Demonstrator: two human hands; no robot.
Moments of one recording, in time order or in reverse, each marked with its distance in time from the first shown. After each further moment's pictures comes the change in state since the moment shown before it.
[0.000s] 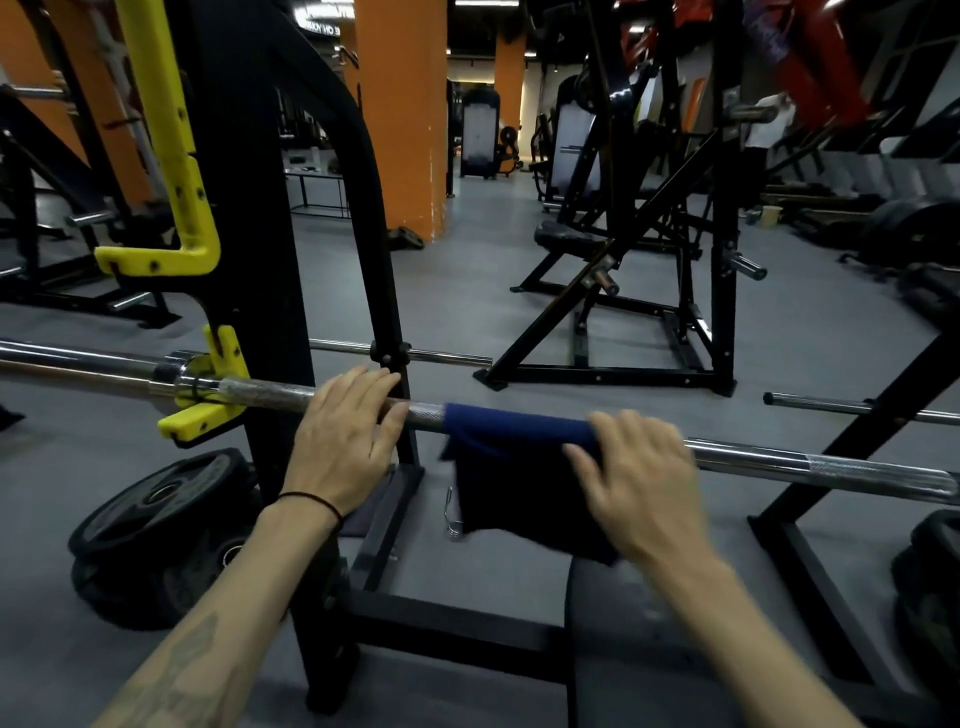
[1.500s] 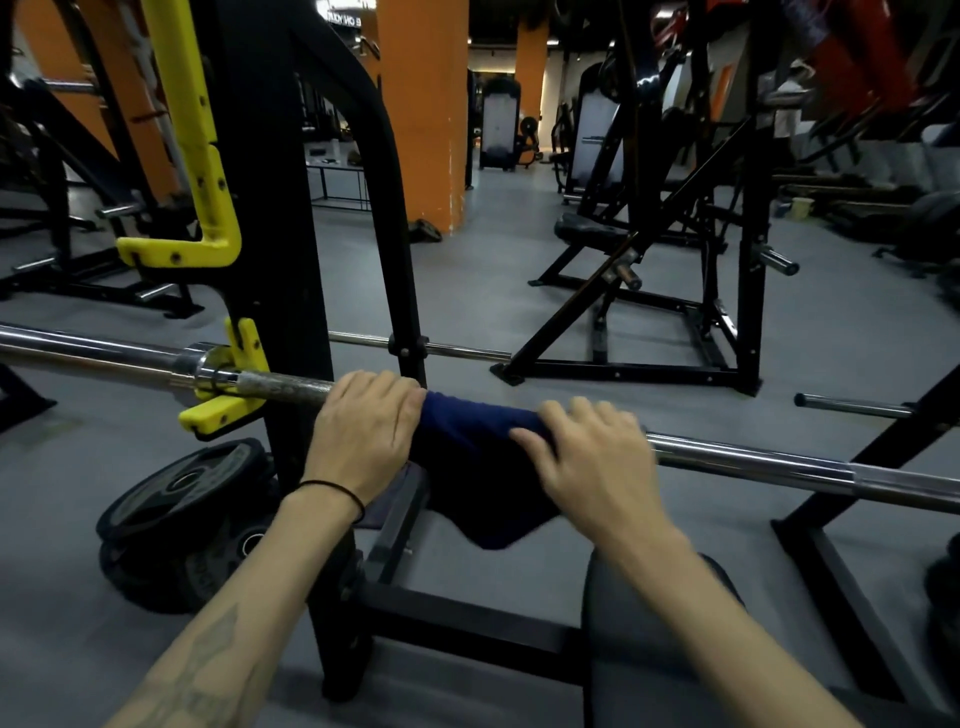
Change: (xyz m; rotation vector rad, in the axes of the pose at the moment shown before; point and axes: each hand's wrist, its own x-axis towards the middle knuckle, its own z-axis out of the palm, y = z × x) left_hand 0.008 0.004 -0.004 0.116 0.064 0.048; right_hand 0.031 -0.057 0.017 -0.005 -0.086 -0.095
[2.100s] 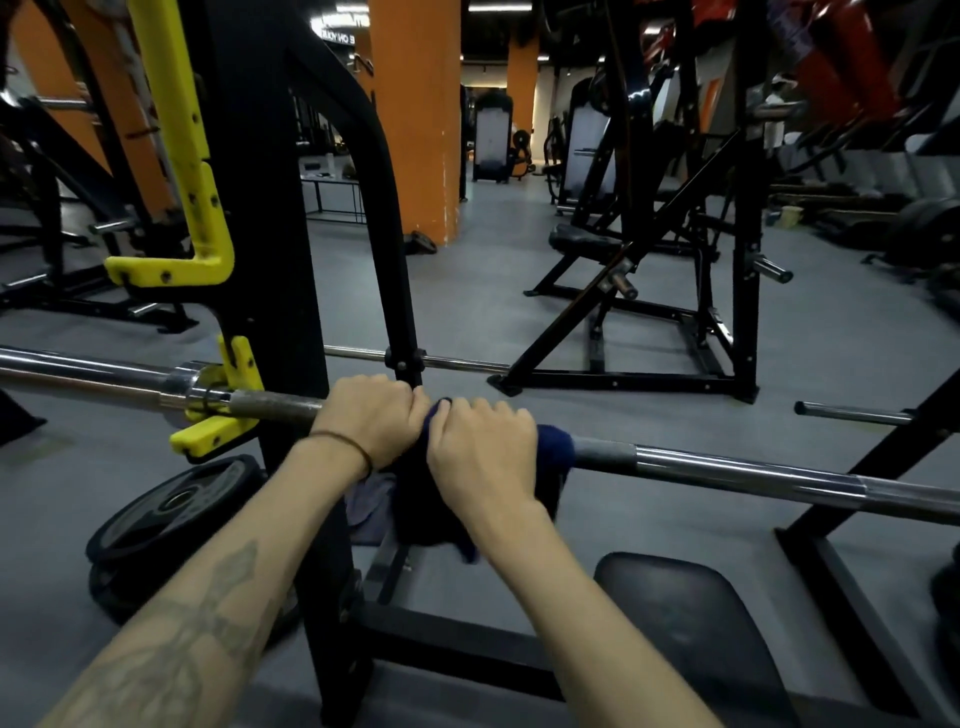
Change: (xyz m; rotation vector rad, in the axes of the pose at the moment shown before) left_hand 0.056 -0.001 -0.004 0.285 -0.383 0.027; right_hand 0.052 -0.097 0.018 -0.003 0.058 0.139
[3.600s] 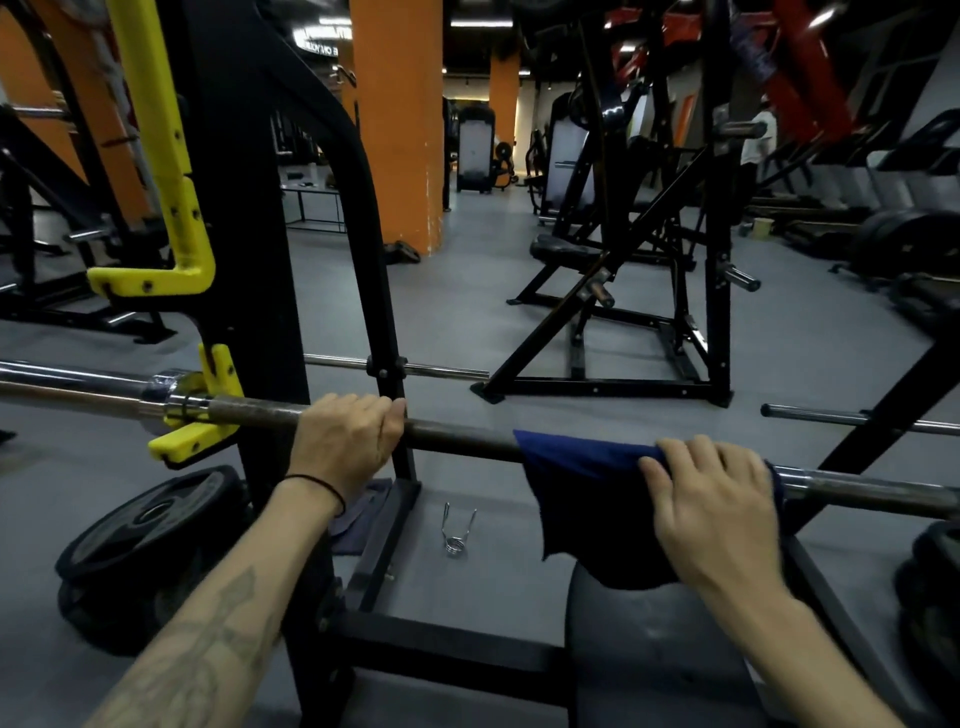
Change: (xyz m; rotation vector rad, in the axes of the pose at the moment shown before) left_hand -0.027 -0.002 0.027 -0.134 0.464 0.071; right_hand -0.080 0.205 -0.056 -0.118 0.105 0.102
